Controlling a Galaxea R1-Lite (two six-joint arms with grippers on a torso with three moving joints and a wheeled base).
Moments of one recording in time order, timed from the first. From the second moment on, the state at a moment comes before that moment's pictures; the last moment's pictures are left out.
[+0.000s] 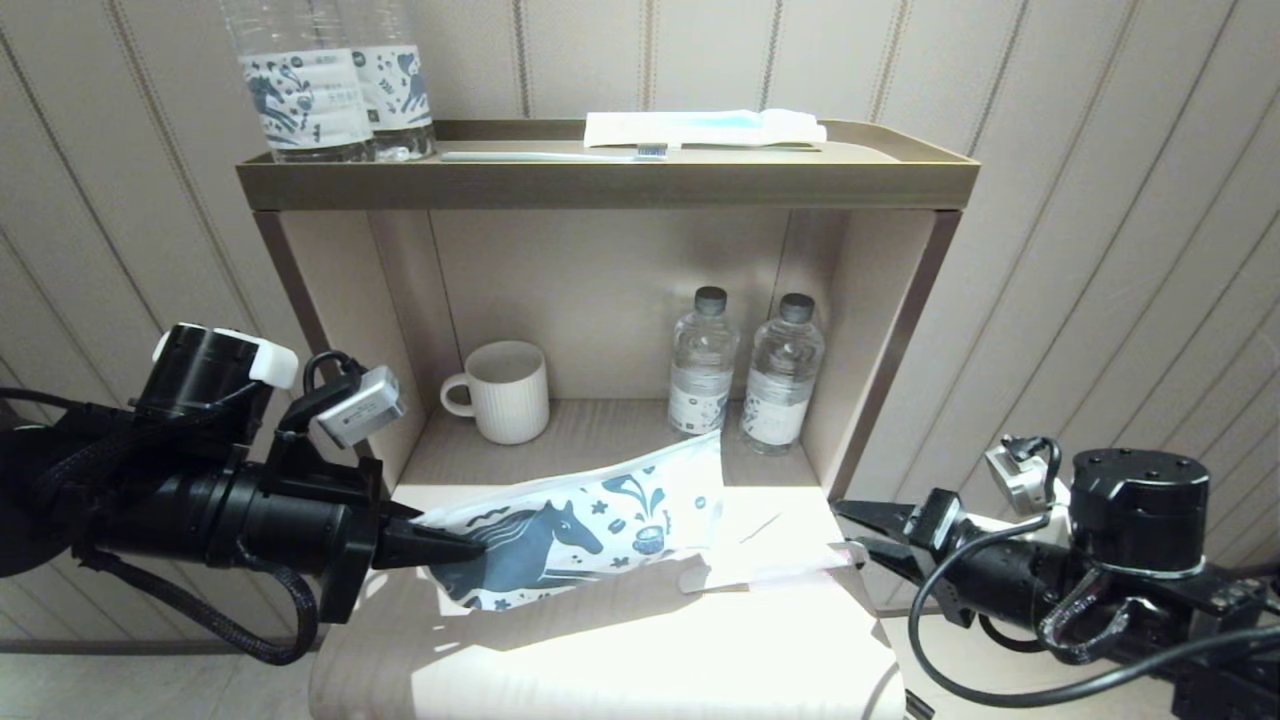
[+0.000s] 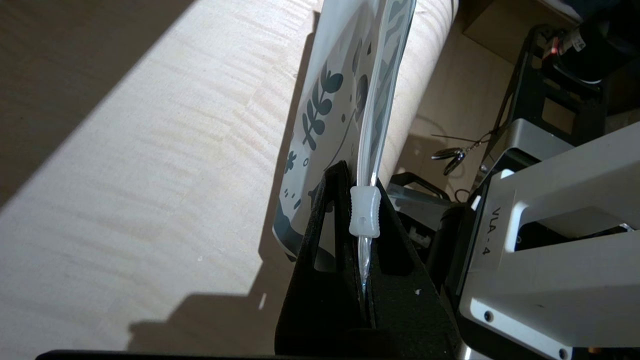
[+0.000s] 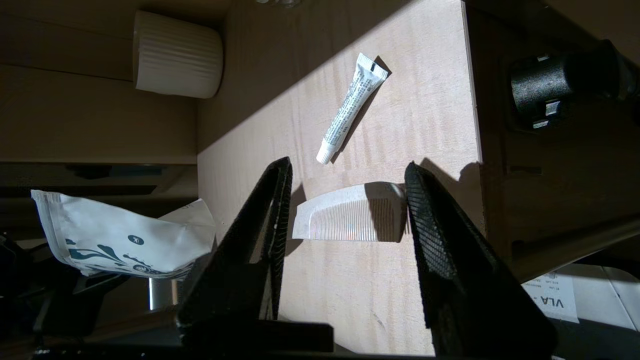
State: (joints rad) left arm -0.27 1.60 -0.84 0.07 -0.85 0.45; right arm 0.25 1.68 -0.32 -1.03 0.34 0.99
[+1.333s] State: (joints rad) left arm -0.28 1.60 -0.84 0.07 -0.85 0.45; right arm 0.34 1.67 -0.44 -0.74 0.34 0.90
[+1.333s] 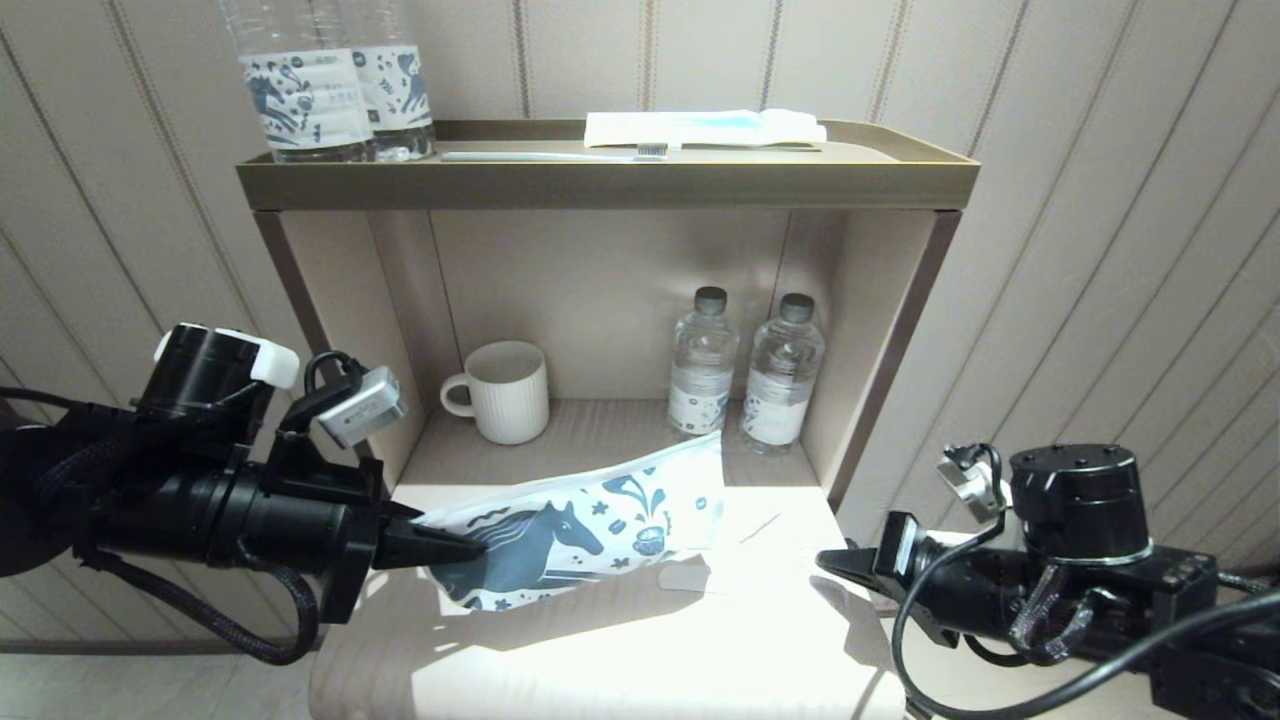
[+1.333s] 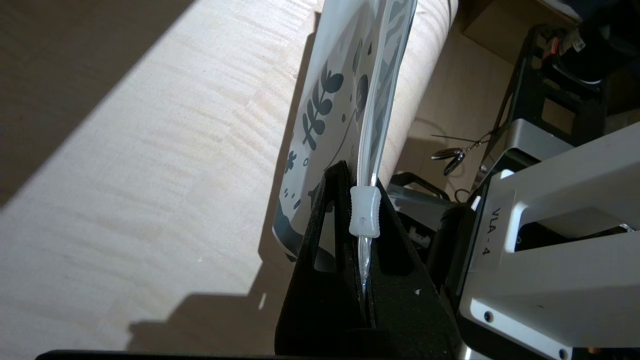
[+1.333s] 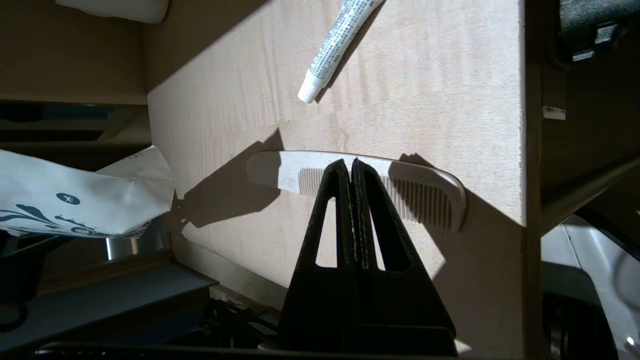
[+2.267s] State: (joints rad) left arm -0.28 1.60 -0.84 0.07 -0.85 0.45; right arm 0.41 1.73 -0.54 -0.63 0.34 0.87
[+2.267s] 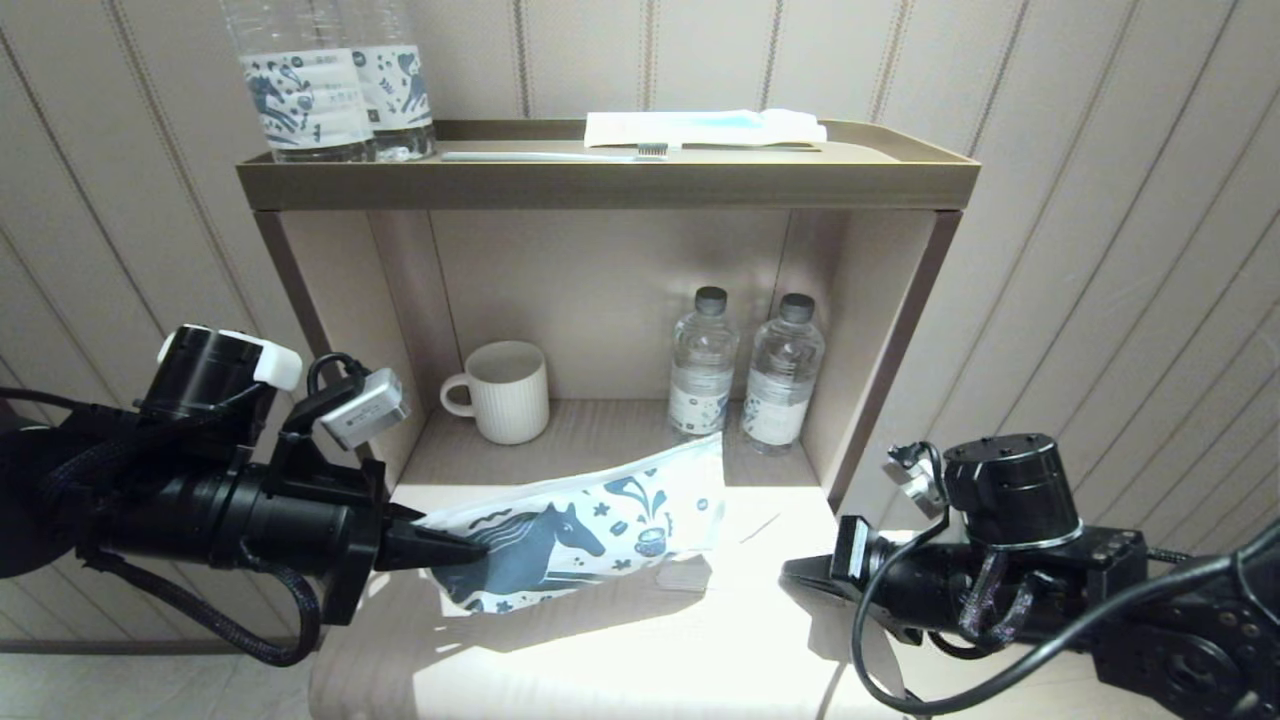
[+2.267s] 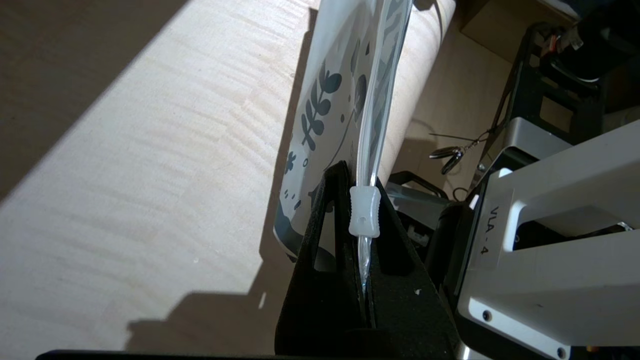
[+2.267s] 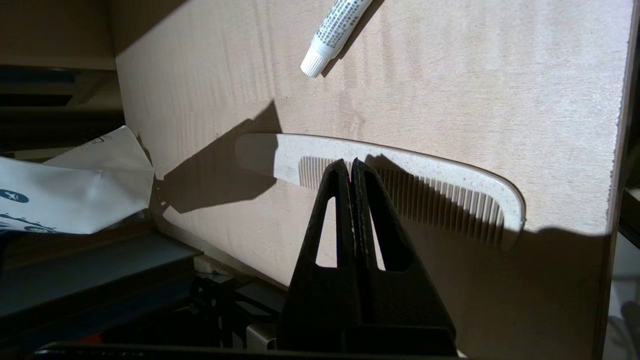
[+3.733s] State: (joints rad) left arm -0.28 1.60 -0.84 0.07 -0.85 0.45; right arm 0.40 1.75 -0.52 -0.63 0.34 0.87
